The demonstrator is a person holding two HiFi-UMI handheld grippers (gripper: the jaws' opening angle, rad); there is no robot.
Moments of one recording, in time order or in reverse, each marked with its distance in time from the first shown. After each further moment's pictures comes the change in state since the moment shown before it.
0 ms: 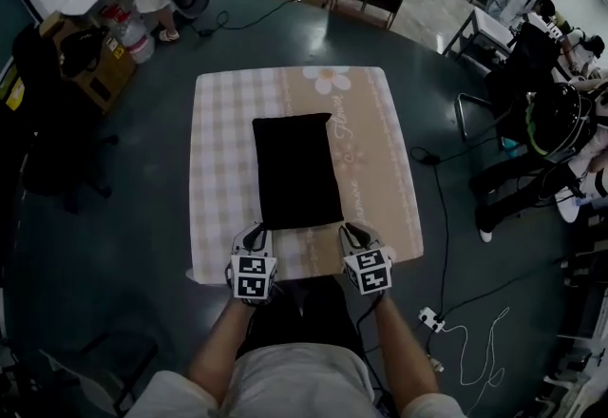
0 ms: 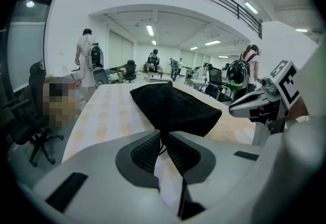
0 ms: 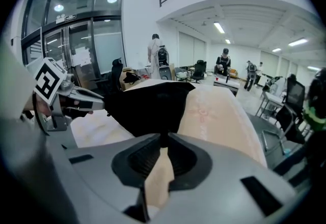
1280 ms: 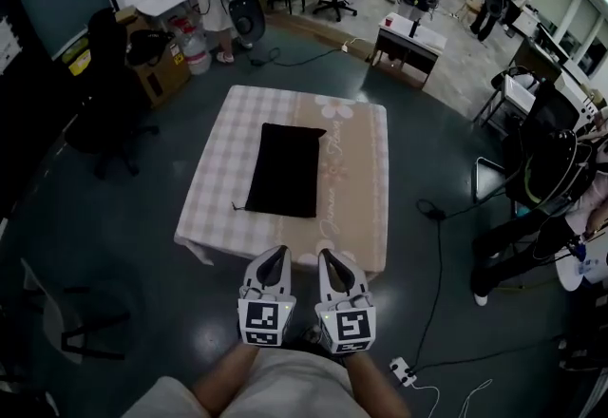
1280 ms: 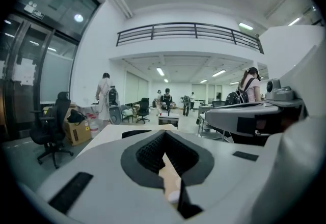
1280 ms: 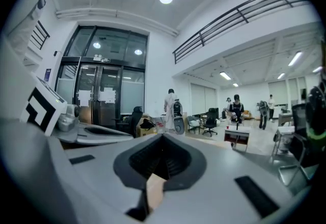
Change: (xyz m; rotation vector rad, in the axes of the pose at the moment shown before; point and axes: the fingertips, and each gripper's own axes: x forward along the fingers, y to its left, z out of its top) left arm -0.176 -0.236 0.096 -0.024 -0.452 0.204; right arm -0.267 0.024 0.063 -0.104 -0.592 0.124
